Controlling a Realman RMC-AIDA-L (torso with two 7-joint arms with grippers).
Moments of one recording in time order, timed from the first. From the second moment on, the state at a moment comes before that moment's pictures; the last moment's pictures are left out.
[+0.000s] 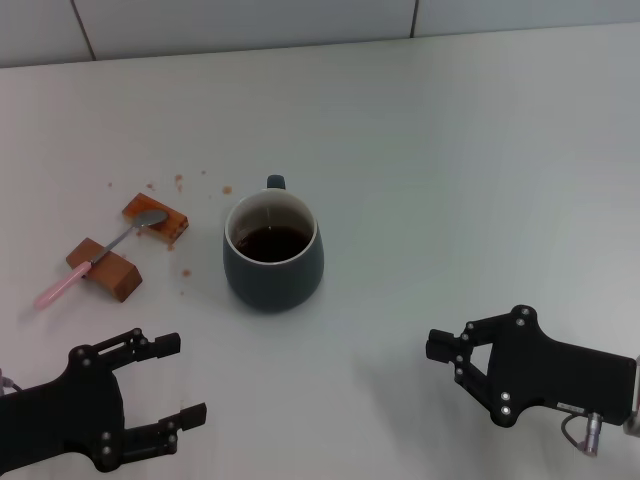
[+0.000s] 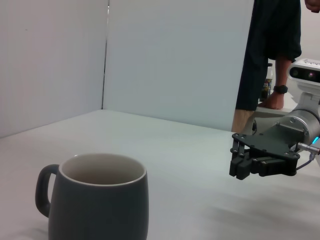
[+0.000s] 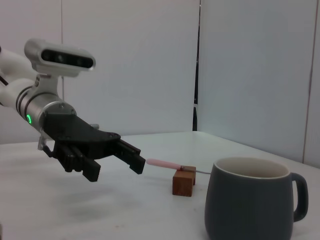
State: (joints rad) left arm -0.23 -2.06 0.63 0.50 2.02 1.76 -0.84; right arm 0.38 2.08 -0.31 -0.21 -2.25 -1.63 0.49
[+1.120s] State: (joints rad) left arm -0.23 -2.06 0.63 0.50 2.03 1.76 -0.84; right arm 0.38 2.08 -0.34 -0.19 -2.27 -1.59 0.54
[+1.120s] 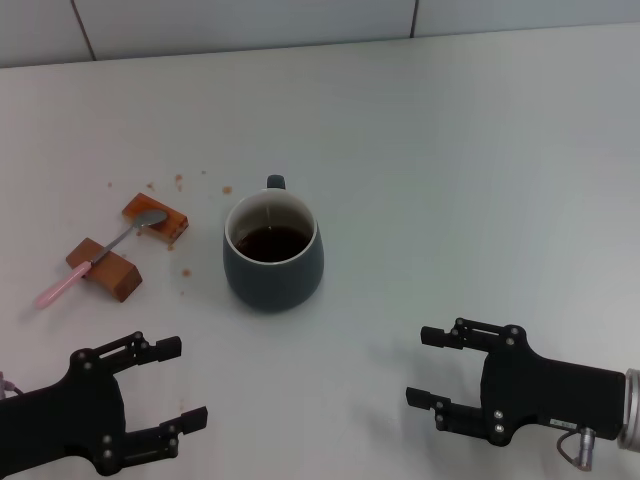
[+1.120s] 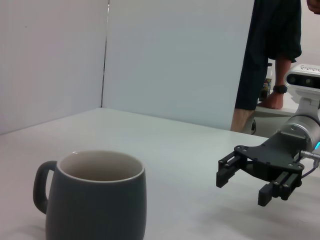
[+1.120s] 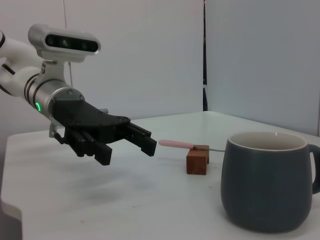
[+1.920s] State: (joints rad) left arm -0.21 -1.99 0.10 0.40 1.86 1.89 -2.01; right arm 0.40 2.08 -0.34 -0.20 -2.27 -1.60 0.55
